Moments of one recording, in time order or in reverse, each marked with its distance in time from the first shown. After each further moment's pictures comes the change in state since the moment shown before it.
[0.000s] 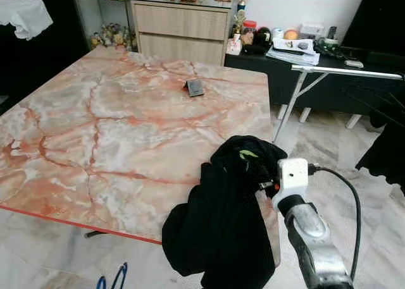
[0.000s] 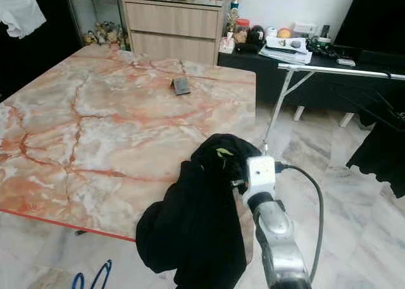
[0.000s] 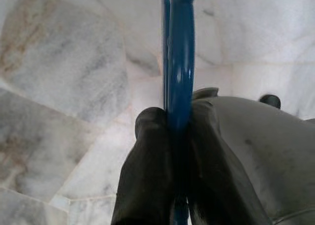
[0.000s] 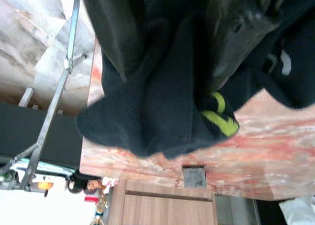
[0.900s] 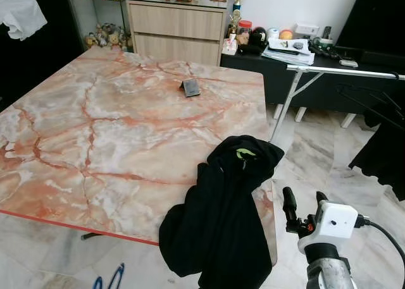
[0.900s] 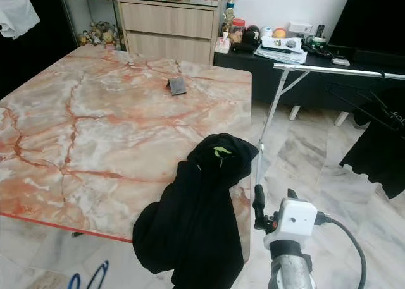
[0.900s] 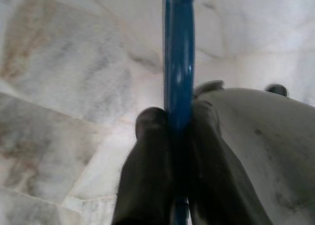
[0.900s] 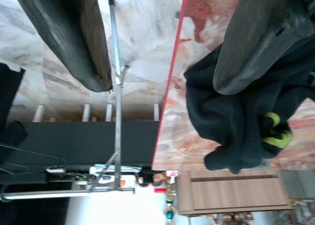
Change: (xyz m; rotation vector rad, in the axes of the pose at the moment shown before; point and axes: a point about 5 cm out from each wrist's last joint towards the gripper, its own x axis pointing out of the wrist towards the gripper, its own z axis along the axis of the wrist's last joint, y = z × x) left arm -0.003 0.007 -0.006 0.051 0.014 0.010; right arm -0.079 -0.007 -0.014 0.113 -0.071 -0.330
